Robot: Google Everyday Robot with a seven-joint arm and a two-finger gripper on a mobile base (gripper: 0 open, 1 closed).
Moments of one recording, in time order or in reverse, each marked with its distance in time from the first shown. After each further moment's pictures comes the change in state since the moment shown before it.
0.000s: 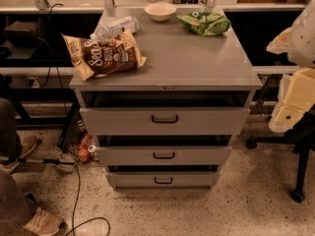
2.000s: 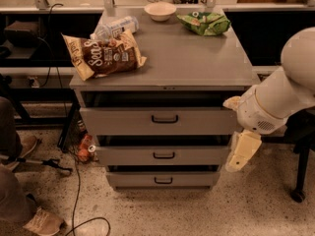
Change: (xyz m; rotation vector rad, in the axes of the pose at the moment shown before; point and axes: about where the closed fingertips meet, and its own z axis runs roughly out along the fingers) arm -0.008 0.034 0.170 -0.130 -0.163 -0.057
